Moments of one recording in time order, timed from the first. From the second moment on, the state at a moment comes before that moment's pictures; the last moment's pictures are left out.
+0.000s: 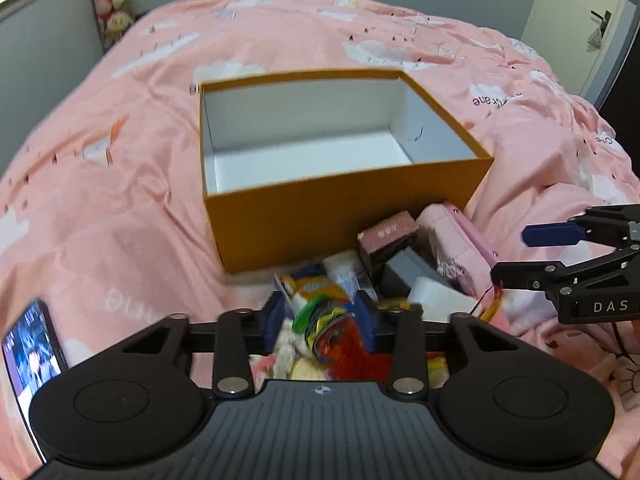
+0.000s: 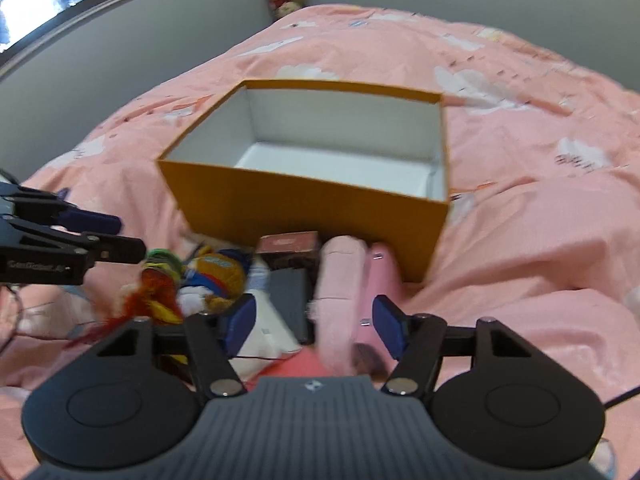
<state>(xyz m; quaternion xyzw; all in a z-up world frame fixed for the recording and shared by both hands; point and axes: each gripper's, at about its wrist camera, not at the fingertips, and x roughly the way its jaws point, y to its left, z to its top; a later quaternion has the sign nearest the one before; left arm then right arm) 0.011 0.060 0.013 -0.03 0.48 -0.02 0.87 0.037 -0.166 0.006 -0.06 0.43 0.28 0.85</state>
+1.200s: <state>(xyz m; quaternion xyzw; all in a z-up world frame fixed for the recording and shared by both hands) 0.010 0.062 0.010 -0.10 0.46 -0.08 0.88 0.042 -0.169 -0.017 -0.06 0.48 0.31 0.82</state>
